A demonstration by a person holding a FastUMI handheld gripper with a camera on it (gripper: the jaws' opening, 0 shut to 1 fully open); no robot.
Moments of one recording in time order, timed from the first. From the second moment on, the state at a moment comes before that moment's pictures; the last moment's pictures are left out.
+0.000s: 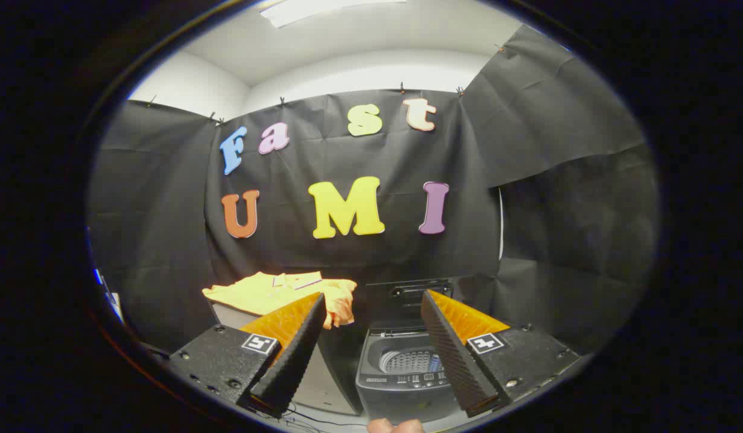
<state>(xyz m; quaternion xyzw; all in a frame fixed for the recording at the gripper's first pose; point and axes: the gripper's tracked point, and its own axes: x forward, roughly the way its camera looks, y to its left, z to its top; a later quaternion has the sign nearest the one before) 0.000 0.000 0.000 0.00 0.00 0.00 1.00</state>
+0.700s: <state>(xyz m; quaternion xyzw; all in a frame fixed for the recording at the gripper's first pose) -0.010 0.001 -0.005 -0.01 0.02 -0.02 1.00</state>
